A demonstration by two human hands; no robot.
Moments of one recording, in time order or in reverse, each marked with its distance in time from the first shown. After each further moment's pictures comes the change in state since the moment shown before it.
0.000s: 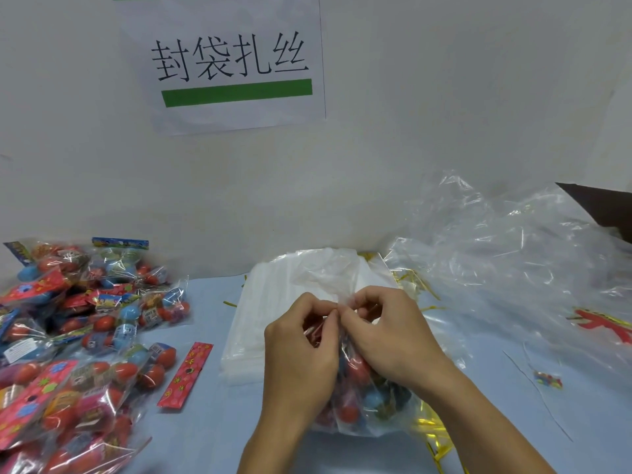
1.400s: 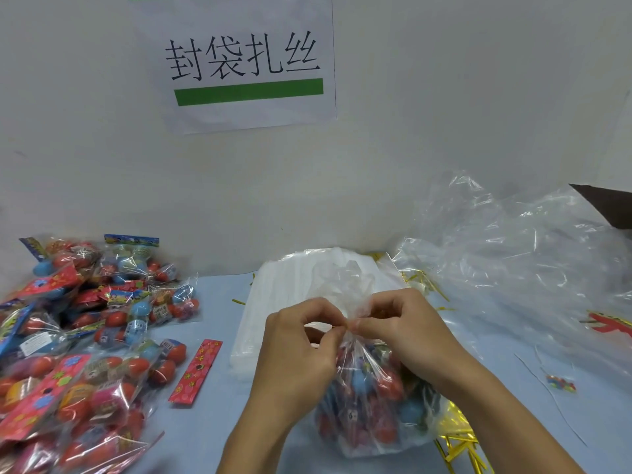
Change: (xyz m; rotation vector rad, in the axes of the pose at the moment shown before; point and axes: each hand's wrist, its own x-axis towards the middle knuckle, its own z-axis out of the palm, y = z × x) left_hand 0.006 0.006 -0.023 0.045 -0.206 -0.124; right_hand -0.004 -0.014 -0.015 0.155 -0.245 0.052
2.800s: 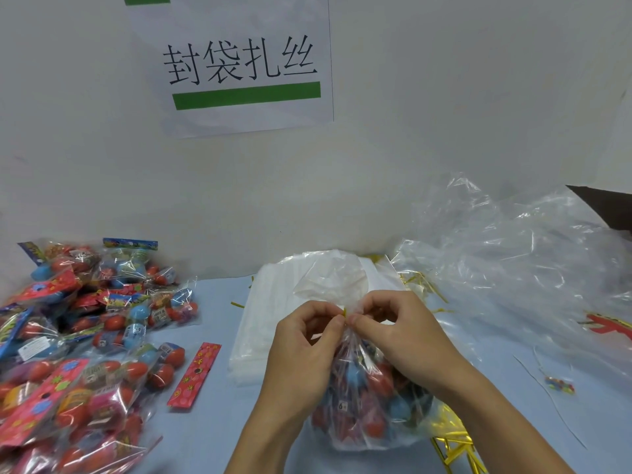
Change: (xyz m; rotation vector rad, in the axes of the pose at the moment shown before) left_hand 0.002 -0.010 0.015 -0.403 0.037 -0.183; right_hand 0.003 0.011 0.002 -0.066 0.084 -0.092
